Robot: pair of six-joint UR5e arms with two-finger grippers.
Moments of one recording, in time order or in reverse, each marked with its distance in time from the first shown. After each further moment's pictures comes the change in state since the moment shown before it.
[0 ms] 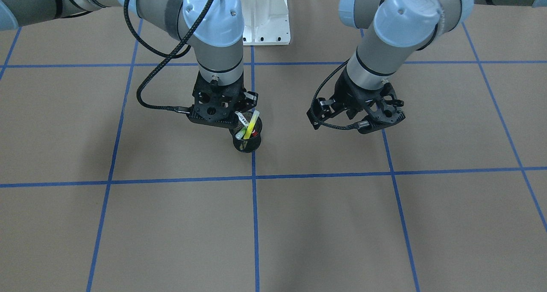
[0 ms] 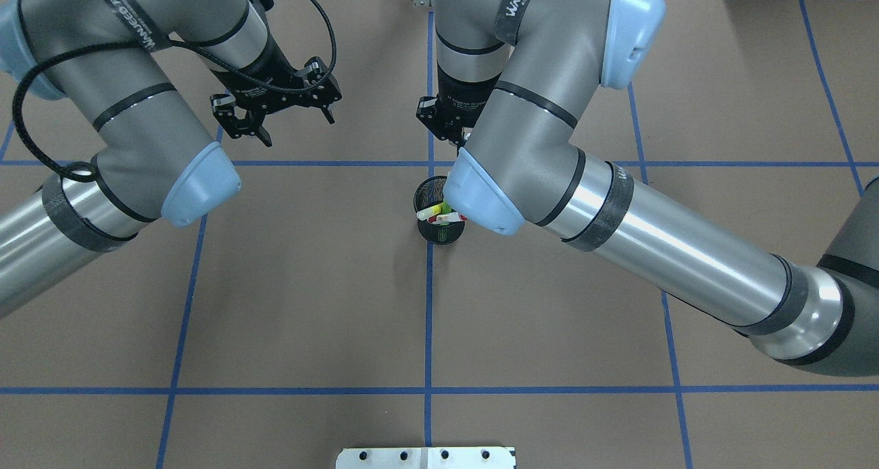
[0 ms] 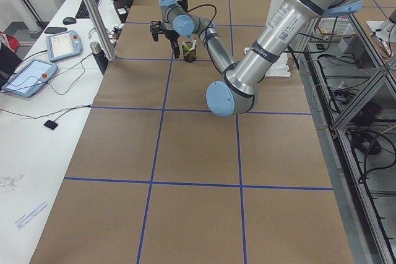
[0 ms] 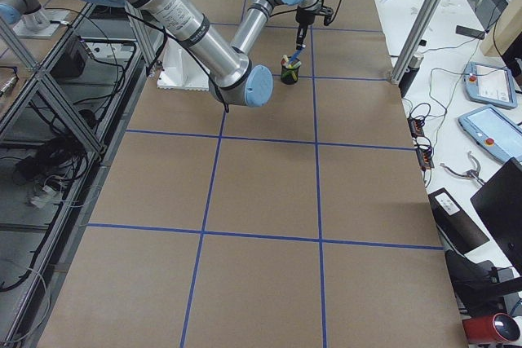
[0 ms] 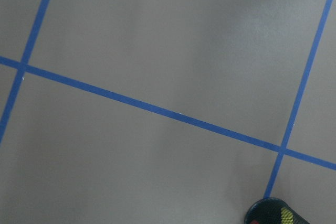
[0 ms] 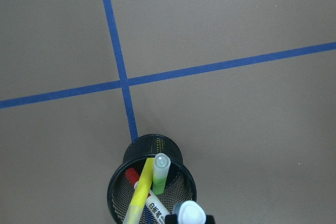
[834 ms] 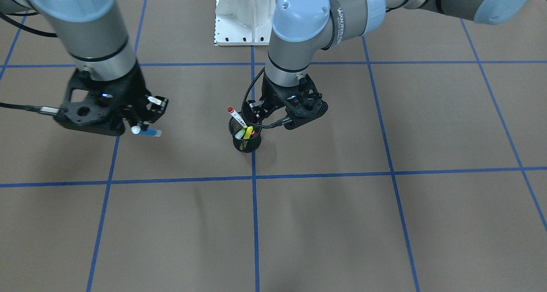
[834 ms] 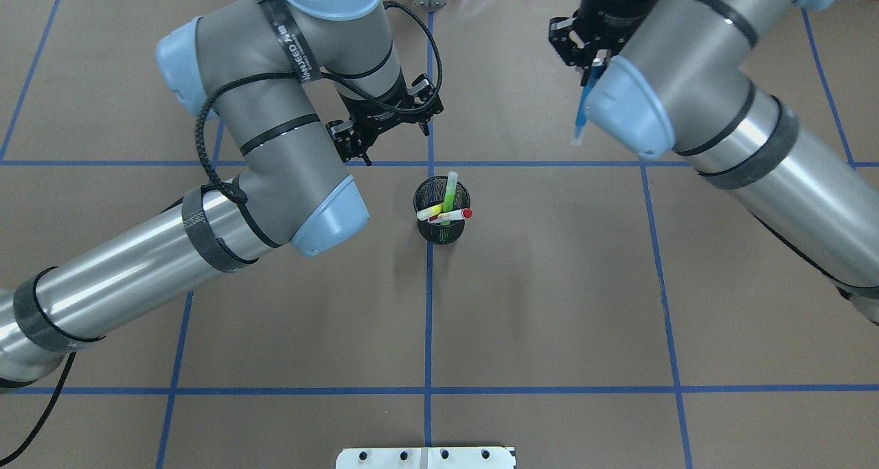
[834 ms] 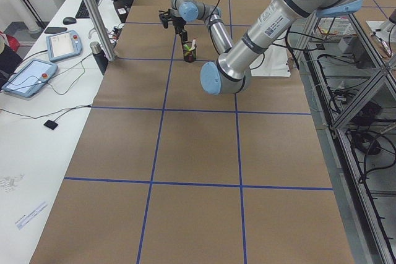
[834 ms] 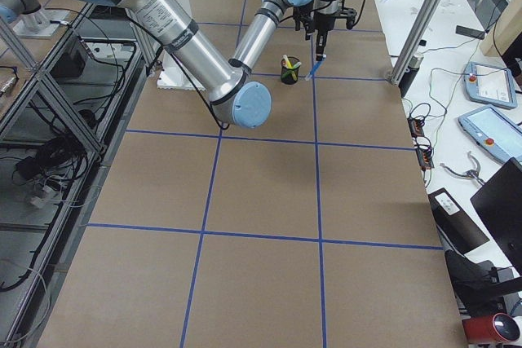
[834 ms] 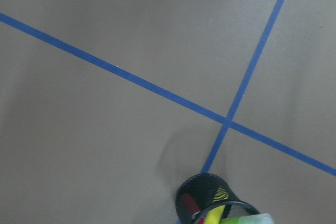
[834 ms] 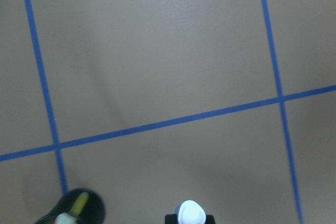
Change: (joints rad) left arm 0.141 -0.236 0.197 -0.015 0.149 -0.289; right arm 0.247 -0.192 0.221 -0.104 -0.014 -0.269
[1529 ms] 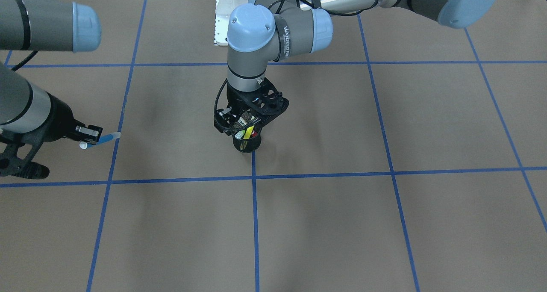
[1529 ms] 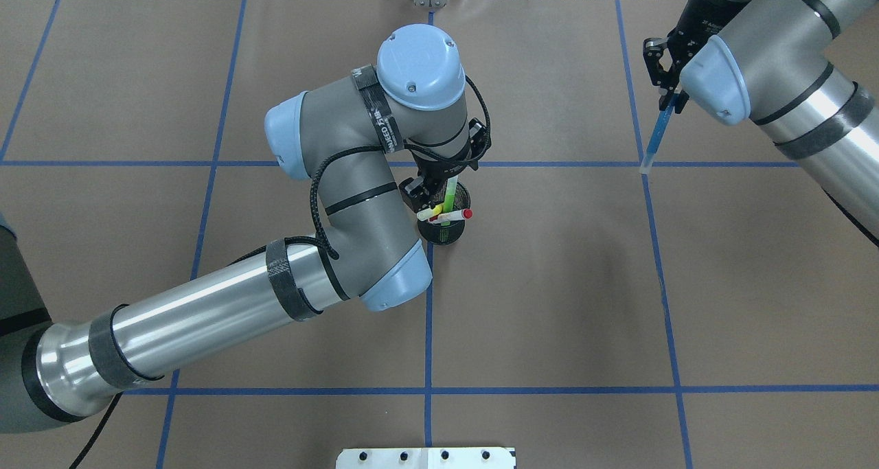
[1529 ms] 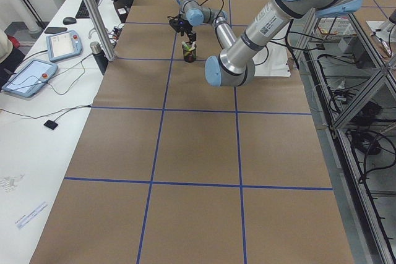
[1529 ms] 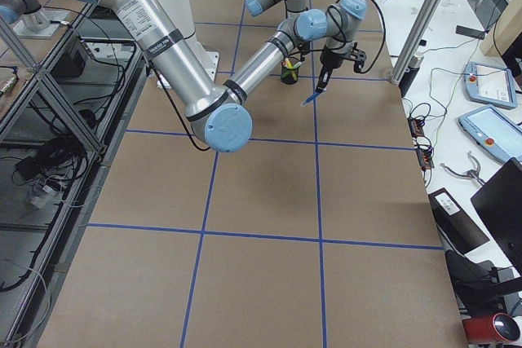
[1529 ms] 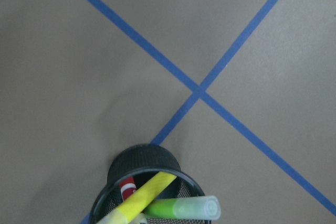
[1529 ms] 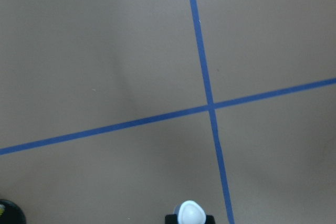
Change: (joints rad) left arm 0.127 -0.052 0.136 -0.152 0.104 -0.310; right arm 0.104 -0.125 -0.200 -0.023 0.278 -0.188
